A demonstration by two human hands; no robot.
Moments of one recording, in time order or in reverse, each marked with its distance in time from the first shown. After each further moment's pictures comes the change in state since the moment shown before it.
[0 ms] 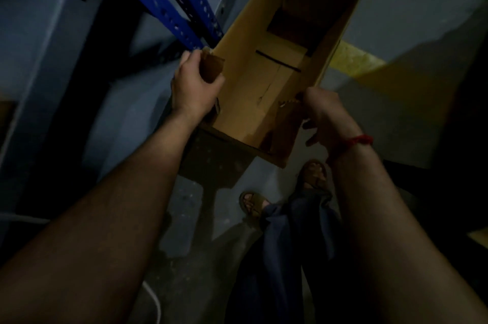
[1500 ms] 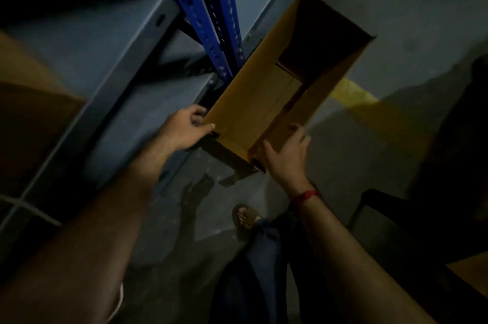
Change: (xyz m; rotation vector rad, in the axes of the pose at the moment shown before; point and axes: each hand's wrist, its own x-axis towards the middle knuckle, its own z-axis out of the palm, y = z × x) left_hand -0.023 -0.065 -0.058 -0.065 -0.463 -0.389; right_hand -0.029 0.052 0.076 -0.357 0.151 -0.450
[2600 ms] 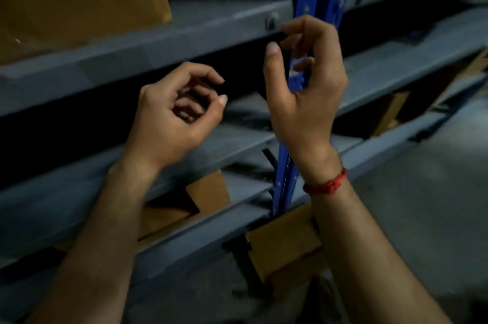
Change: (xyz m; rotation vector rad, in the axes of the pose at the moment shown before) left_hand -0.501 0.201 -0.309 -0.238 1.202 0.926; right_hand -0.346 -0.476 -0.251 0.587 0.277 -1.706
